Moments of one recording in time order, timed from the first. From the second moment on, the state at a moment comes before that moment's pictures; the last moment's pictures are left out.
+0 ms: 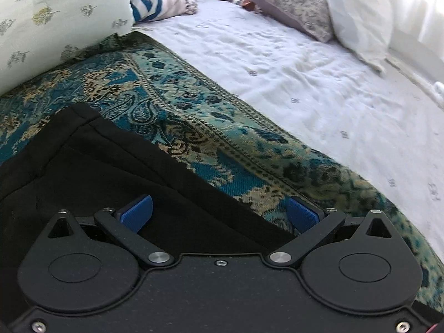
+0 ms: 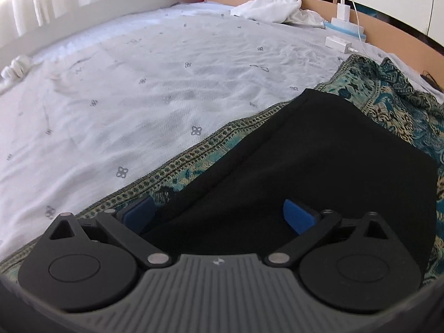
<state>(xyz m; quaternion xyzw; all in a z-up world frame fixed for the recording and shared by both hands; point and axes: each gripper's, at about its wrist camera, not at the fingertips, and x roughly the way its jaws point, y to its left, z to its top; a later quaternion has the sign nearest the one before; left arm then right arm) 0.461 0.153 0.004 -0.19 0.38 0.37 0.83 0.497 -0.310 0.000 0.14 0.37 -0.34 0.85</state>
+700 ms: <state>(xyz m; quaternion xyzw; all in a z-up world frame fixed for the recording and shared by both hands) 0.373 0.142 0.046 -0.15 0.36 0.28 0.88 0.379 -0.368 0.063 0.17 0.36 -0.30 0.87</state>
